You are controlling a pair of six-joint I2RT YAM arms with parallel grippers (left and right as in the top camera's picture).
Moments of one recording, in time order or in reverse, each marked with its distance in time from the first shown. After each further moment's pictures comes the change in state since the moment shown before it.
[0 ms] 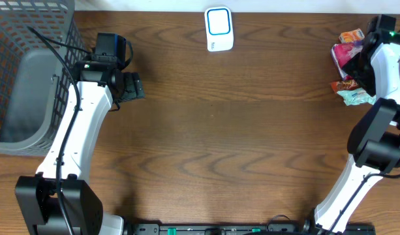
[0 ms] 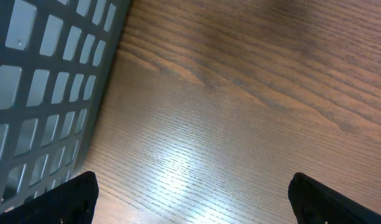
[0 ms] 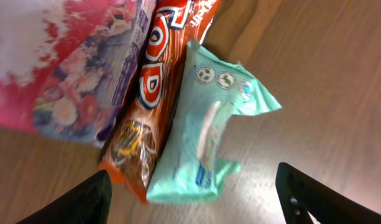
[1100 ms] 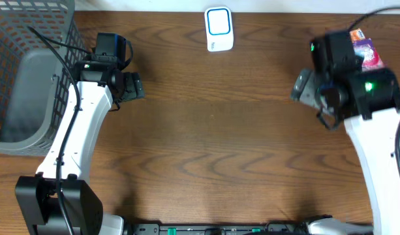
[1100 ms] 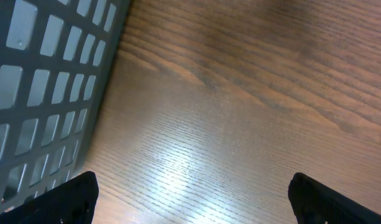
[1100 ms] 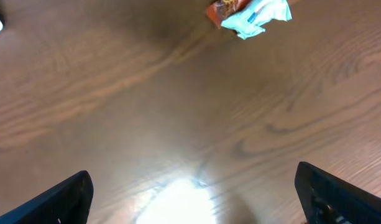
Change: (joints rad) left arm 0.000 0.000 0.000 0.000 0.000 0.000; right arm 0.554 -0.800 -0.325 -0.315 0.051 -0.027
